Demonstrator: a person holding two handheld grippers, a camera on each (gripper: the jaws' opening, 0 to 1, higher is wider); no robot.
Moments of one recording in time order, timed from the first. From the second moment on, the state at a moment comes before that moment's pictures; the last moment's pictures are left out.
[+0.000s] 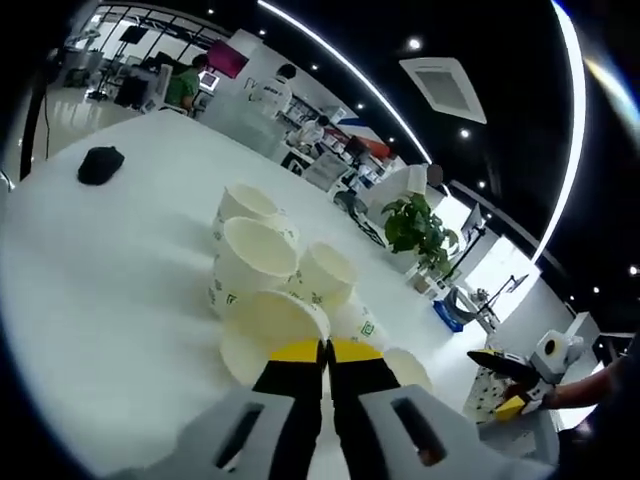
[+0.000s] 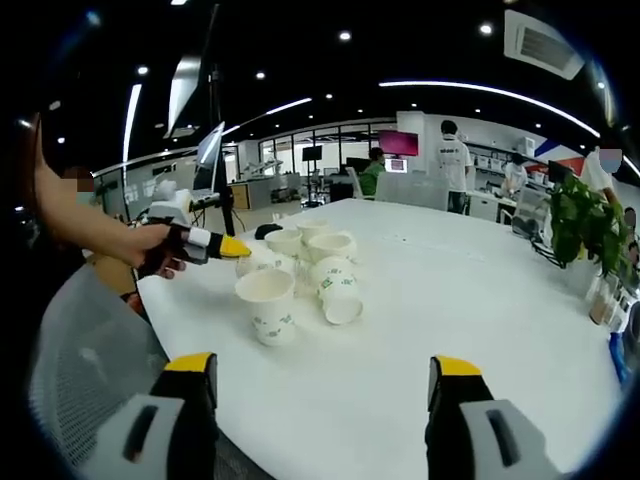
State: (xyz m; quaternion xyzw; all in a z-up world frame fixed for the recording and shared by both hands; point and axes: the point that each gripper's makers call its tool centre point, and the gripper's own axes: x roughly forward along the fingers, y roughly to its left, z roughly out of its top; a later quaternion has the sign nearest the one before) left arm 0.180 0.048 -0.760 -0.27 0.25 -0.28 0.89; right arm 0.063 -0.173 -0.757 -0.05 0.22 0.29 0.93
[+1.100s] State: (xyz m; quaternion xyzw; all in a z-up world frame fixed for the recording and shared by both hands) left arm 0.133 0.020 -0.660 -0.14 0.20 -0.42 0.88; right arm 0.063 -0.172 -0.753 -0.05 0.21 0.29 0.93
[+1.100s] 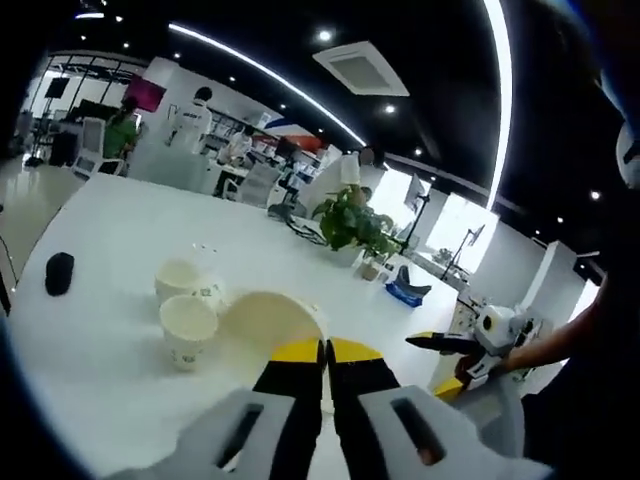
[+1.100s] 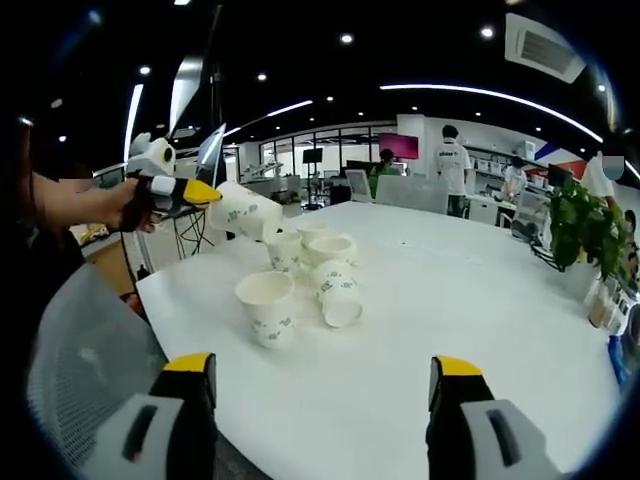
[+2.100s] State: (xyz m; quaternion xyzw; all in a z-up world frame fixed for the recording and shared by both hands) left arm 0.098 -0.031 -0.678 0.07 0.22 -0.50 0.83; right arm 0.064 -0.173 -0.752 -0.04 0.21 0.28 0.93
